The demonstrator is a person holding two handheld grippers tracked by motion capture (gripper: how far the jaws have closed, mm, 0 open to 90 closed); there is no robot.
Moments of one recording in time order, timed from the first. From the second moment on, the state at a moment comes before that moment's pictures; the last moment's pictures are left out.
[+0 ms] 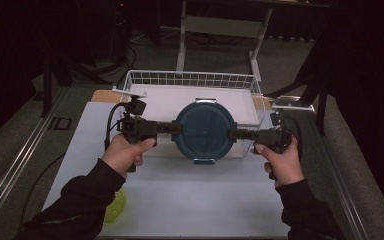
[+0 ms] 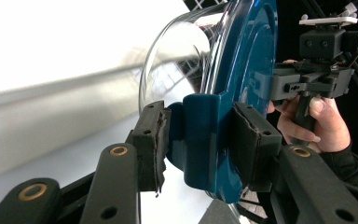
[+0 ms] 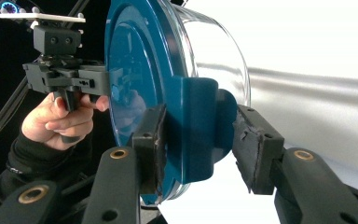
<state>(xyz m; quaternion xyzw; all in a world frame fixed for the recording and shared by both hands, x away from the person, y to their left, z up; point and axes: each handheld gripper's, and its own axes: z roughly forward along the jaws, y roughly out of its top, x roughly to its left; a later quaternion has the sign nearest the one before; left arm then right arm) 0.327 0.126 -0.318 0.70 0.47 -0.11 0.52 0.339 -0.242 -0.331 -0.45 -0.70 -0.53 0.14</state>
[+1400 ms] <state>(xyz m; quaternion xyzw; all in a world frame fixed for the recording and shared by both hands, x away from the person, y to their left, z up) 0.408 0.144 -0.318 0.65 0.52 -0.14 0.53 0.422 -0.221 -0.316 -0.51 -0.67 -0.51 0.16</state>
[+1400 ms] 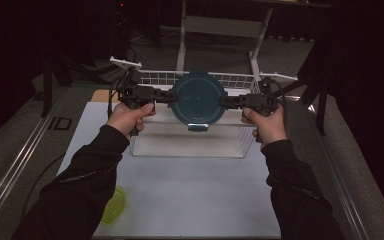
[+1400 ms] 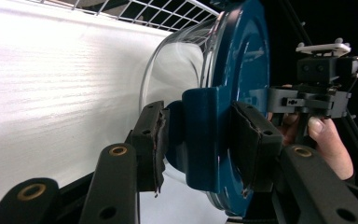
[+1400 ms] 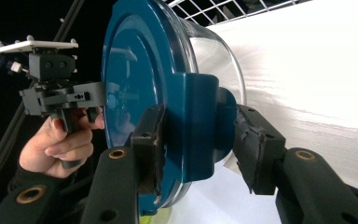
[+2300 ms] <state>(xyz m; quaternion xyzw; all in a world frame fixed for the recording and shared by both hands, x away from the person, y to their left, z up) 0.416 0.143 -0.337 0.64 0.53 -0.16 0.53 0.436 -0.218 -0.318 -0.55 -0.66 -0.49 0.14</state>
